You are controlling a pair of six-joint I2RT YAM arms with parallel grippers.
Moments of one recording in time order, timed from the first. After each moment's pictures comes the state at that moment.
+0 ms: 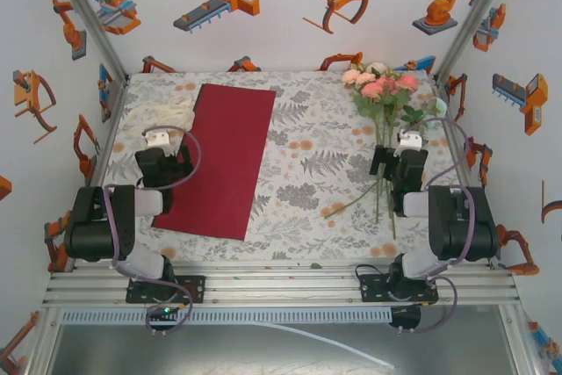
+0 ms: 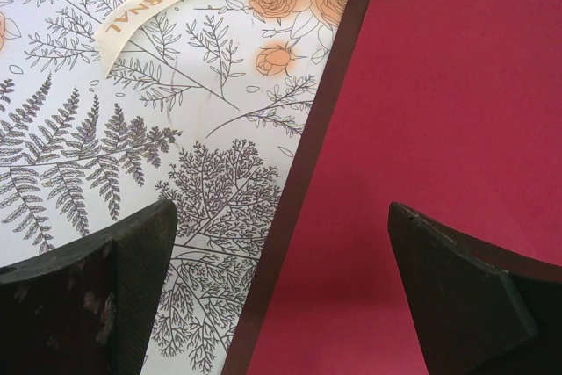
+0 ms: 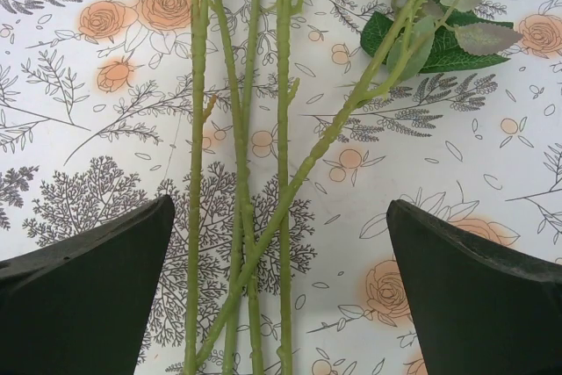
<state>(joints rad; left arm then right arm) -0.04 1.55 0.40 0.72 -0.14 -0.04 -0.03 1.54 0.37 0.77 0.07 0.03</state>
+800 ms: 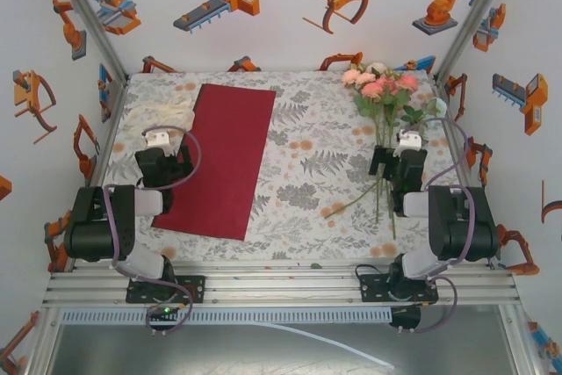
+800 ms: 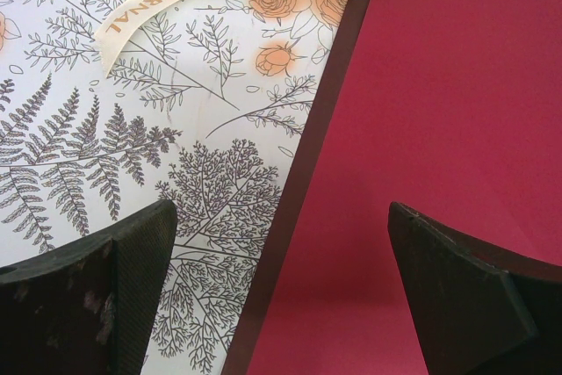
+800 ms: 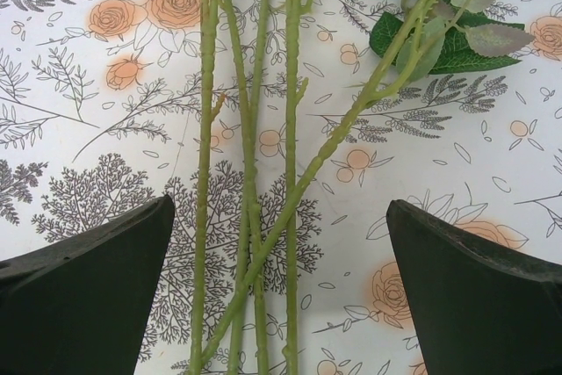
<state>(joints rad) -0.04 1.55 0.40 0.72 -0.14 -0.04 -0.03 1.53 0.37 0.76 0.05 0.03</state>
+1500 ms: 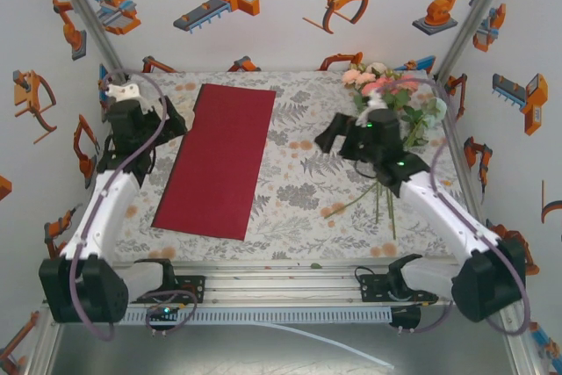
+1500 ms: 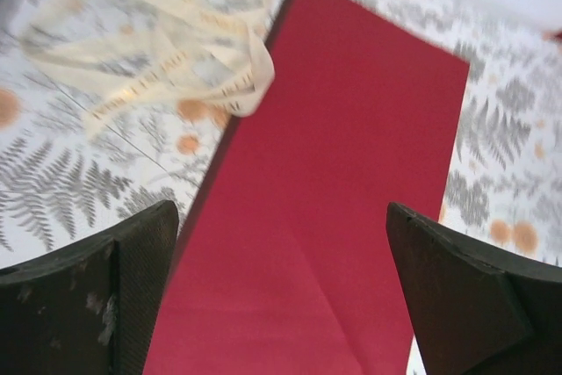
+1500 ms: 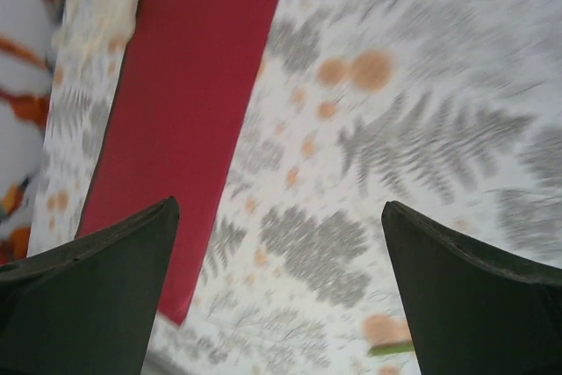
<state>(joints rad) -0.05 1.21 0.97 -0.23 -0.03 -0.32 0.46 1.22 0.92 -0.21 -0.14 0.57</state>
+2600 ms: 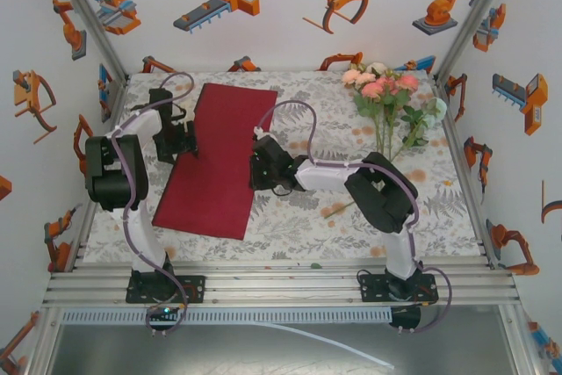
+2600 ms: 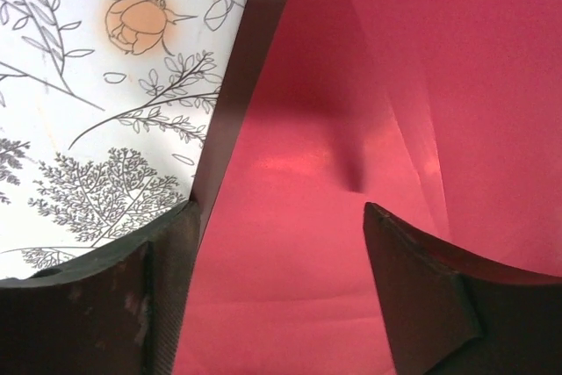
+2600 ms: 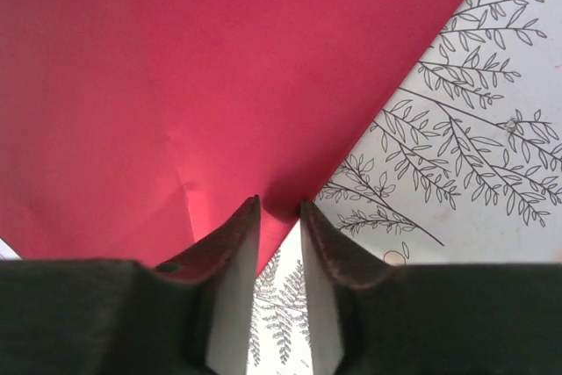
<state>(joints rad) -0.03 1.99 1.42 -0.70 0.08 -0.16 0.89 2.01 1.25 -0.04 -0.04 0.60</state>
